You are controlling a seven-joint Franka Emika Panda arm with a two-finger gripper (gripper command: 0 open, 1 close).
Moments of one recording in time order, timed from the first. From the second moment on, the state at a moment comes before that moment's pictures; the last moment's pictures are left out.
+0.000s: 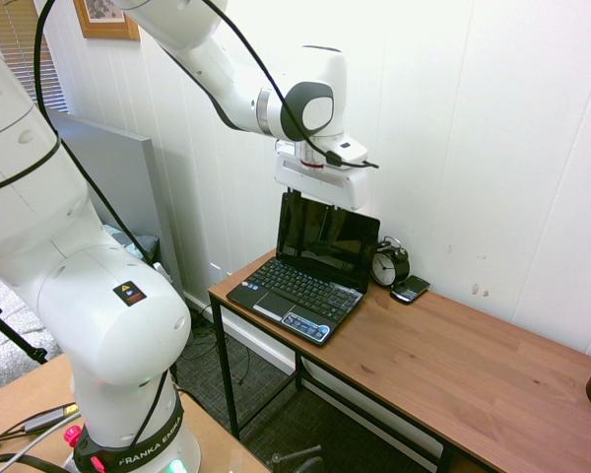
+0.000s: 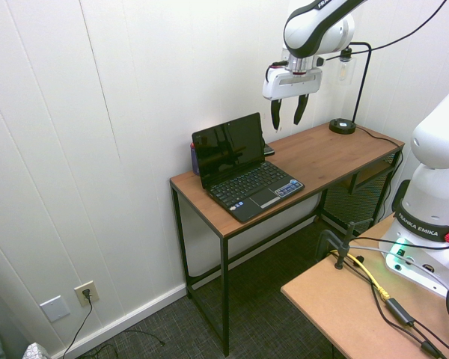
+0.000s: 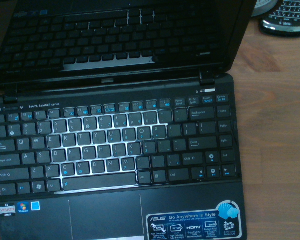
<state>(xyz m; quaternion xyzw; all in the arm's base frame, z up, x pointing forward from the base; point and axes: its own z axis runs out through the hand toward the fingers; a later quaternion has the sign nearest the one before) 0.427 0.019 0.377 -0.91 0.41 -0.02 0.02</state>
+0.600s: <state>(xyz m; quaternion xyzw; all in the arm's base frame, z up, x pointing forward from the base) 0.523 0.086 0.432 -0.92 0.38 -0.06 0.02</state>
